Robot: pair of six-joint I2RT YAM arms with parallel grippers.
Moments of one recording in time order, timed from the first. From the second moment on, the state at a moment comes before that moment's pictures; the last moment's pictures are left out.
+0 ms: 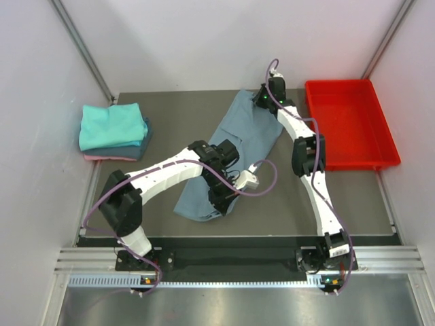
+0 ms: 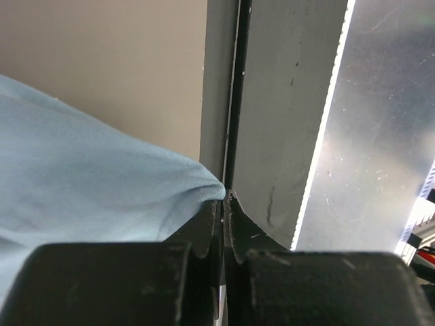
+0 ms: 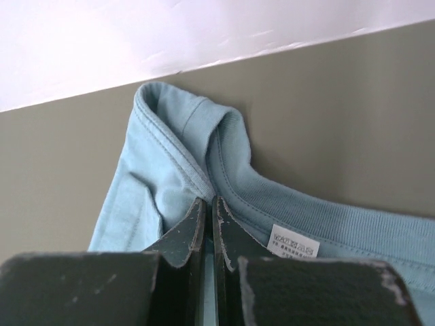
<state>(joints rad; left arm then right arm) -0.85 1.68 1.37 -1.13 0.63 0.47 0.24 2.84 2.62 -0.25 -0.14 0.51</state>
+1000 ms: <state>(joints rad) -0.88 1.81 1.59 -1.13 0.56 0.48 -0.07 2.24 2.09 -0.34 -0.28 0.44</state>
